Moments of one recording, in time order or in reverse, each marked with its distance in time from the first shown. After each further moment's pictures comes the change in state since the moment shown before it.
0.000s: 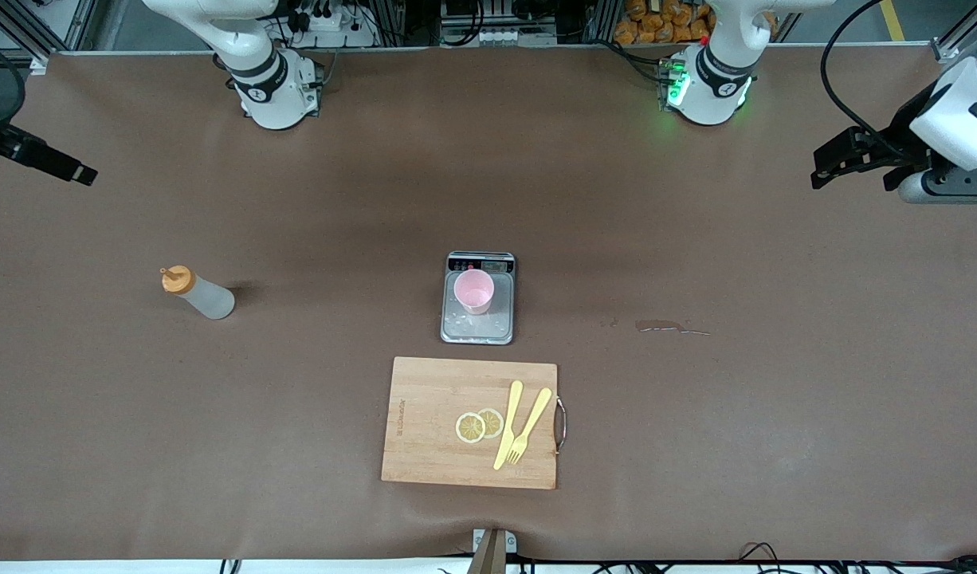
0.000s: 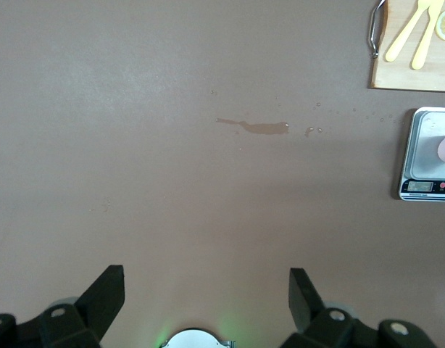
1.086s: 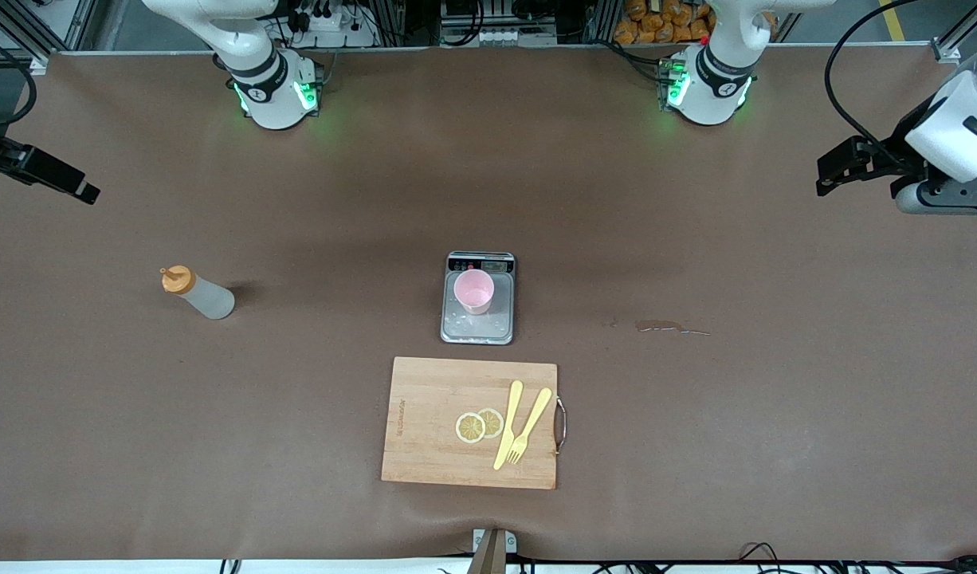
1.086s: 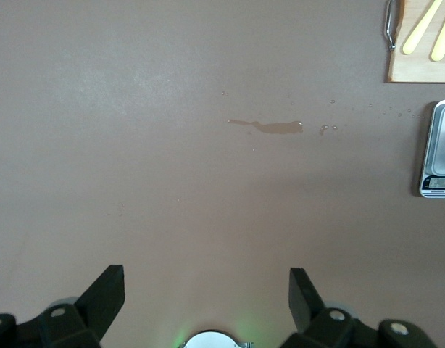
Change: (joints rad) left arm -0.004 0.022 0.005 0.010 0.039 0.001 0.040; right arm 0.005 0.001 0.003 -0.012 -0.001 0.109 -0.122
